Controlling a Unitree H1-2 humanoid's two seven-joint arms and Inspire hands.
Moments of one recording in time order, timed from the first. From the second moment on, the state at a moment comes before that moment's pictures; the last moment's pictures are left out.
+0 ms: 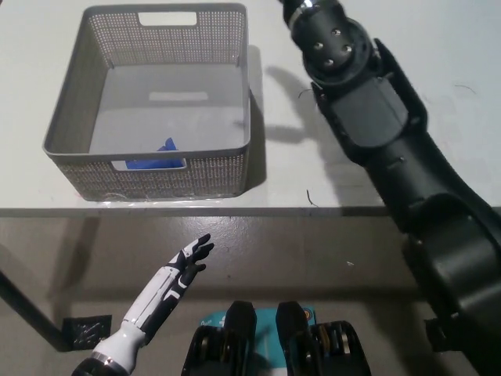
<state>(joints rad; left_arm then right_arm) -0.09 0.19 -0.12 0.07 0.08 -0.17 -0.22 -1.26 -0.02 0.18 0.78 -0.24 -0.10 -0.02</state>
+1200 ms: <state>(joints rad) -0.03 0.19 -0.07 0.07 0.09 -0.18 -0.20 -0.09 -0.13 0.05 -0.12 0.00 -0.07 0.08</state>
